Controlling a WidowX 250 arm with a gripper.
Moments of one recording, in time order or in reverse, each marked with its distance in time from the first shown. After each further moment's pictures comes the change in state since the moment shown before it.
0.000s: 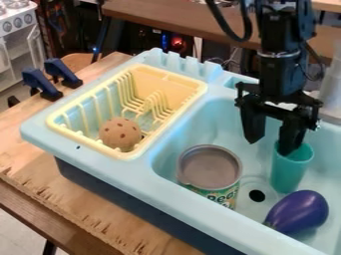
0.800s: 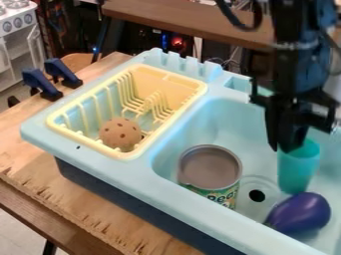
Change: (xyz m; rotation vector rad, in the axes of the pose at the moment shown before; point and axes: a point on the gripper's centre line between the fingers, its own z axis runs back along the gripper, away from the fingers) arm -0.018 -0.026 0.022 -0.017 -0.033 -0.159
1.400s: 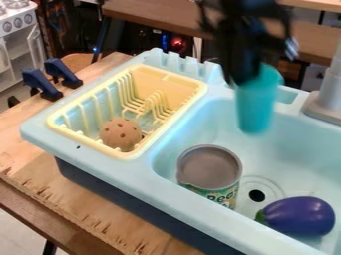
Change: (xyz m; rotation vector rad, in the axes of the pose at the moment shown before) arm -0.047 0.024 0.087 0.110 -0.114 0.106
